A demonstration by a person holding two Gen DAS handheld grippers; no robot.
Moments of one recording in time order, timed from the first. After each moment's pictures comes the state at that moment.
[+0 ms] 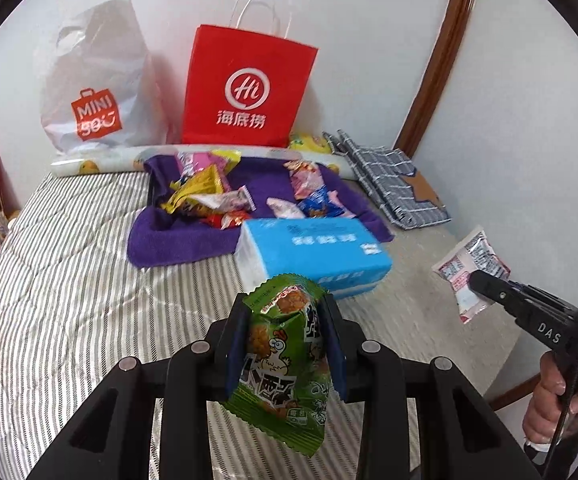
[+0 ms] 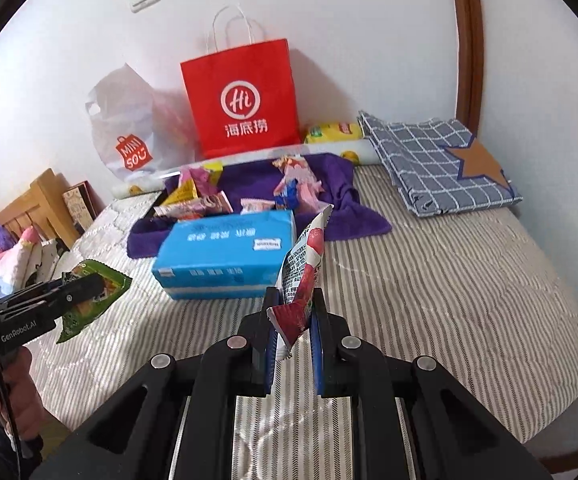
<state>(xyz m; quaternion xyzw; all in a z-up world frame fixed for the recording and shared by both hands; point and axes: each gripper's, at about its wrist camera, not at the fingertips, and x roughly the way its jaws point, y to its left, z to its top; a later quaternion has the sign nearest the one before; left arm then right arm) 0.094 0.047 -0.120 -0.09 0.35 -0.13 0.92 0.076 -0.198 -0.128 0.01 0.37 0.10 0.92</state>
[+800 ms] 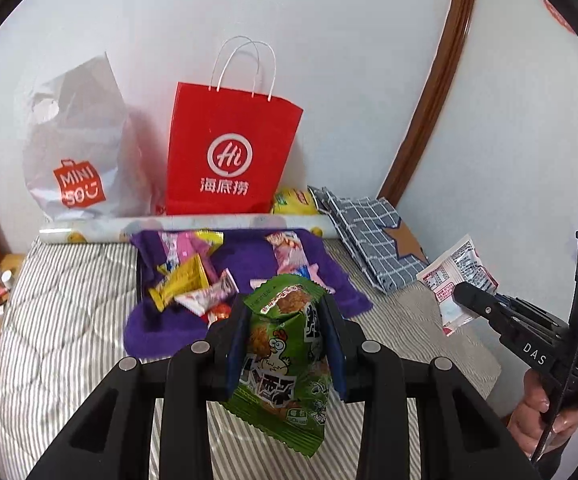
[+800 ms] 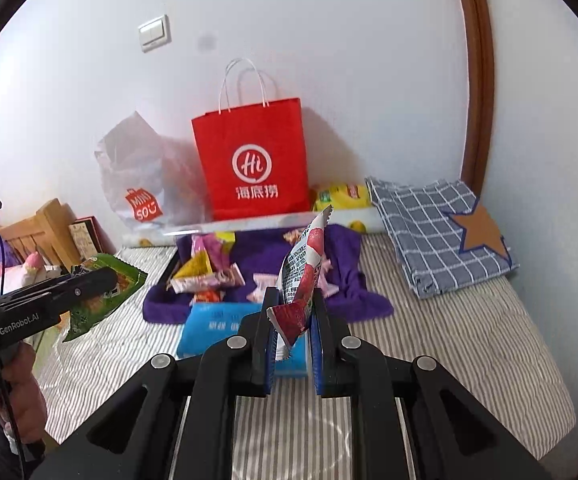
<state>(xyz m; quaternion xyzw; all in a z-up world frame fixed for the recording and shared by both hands) 0.141 0.050 -0.042 -0.09 0.31 -0.14 0.94 0.118 -0.184 -0.055 0.01 0.32 0.11 0.94</state>
